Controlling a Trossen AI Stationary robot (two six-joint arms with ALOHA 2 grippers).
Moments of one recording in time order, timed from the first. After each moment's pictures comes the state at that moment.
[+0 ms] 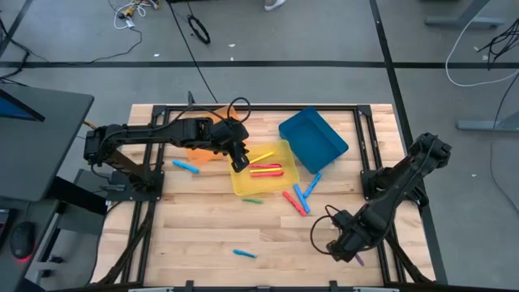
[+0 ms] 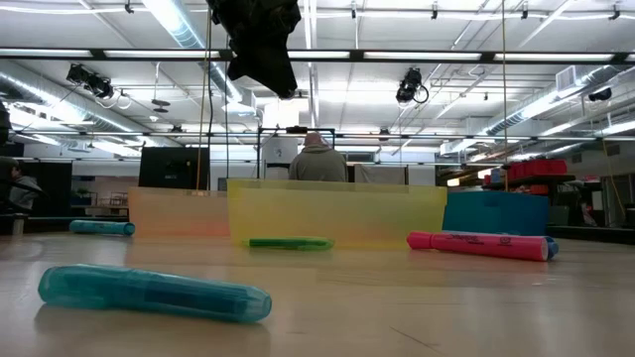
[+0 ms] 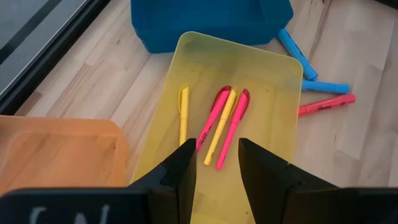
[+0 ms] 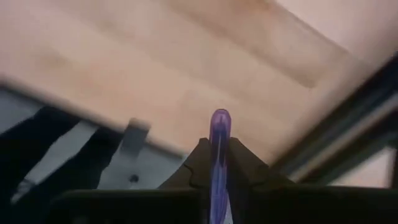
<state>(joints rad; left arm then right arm) 0.13 1.50 1.35 -0.71 -0.16 -0.31 0.81 1.52 1.18 -1.07 -0.25 1.88</state>
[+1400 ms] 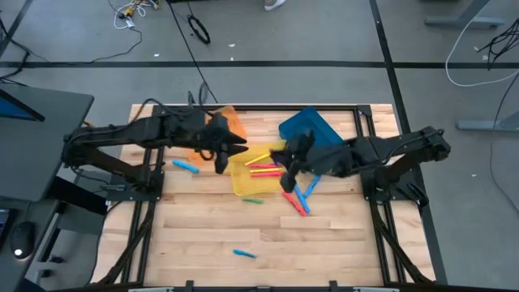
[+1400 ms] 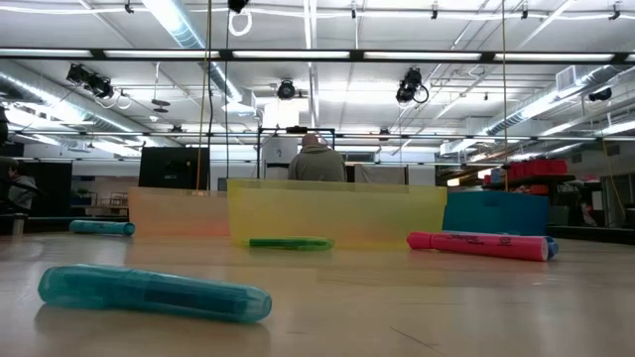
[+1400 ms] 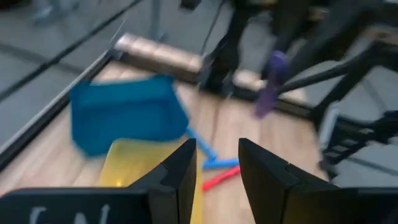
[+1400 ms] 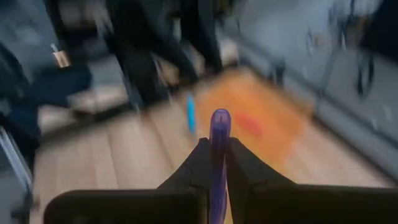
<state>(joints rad) 0.05 1.26 1.35 -0.46 -0.04 -0.26 0.27 1.48 1.60 -0.63 0.57 0.43</state>
